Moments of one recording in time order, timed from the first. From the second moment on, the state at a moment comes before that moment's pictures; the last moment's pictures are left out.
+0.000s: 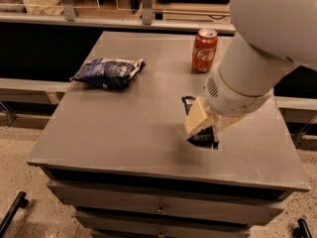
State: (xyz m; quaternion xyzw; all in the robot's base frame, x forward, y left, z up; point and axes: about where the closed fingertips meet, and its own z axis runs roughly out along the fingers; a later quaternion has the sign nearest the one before) arm 0.420 -0.111 0.888 -0.10 0.99 0.05 0.11
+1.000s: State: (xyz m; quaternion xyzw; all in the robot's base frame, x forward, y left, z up) arm 0.510 0.012 0.950 -0.22 0.95 0.09 0.18
